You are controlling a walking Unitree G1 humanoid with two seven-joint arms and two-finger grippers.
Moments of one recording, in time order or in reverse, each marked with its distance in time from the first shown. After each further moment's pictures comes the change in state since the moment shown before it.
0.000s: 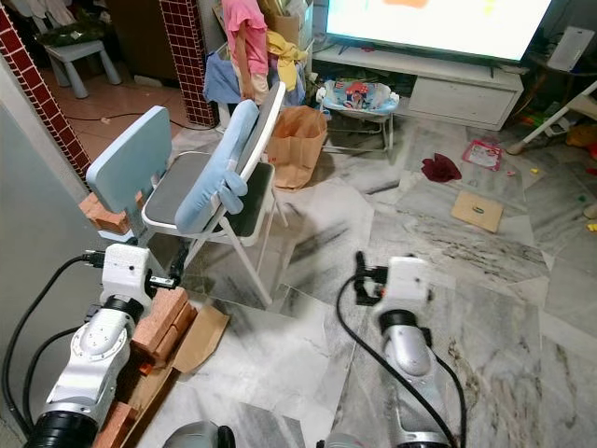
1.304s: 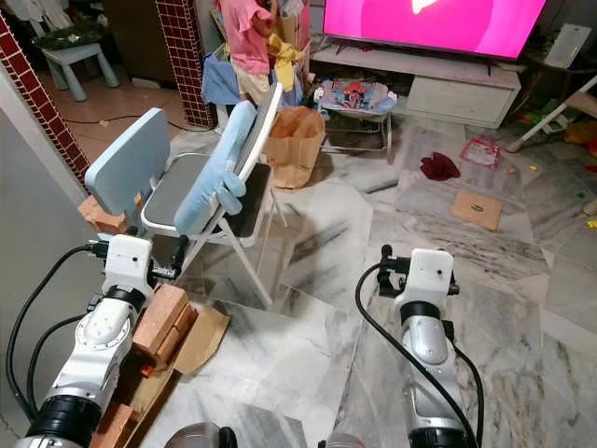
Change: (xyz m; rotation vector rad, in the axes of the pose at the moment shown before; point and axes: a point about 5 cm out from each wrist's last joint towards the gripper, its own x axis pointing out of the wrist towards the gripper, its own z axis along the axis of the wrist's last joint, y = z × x) left arm 0.010 0.003 0.003 0.043 -0.037 0.015; right arm 0.006 -0.019 -0.004 -0.056 0.030 -0.045
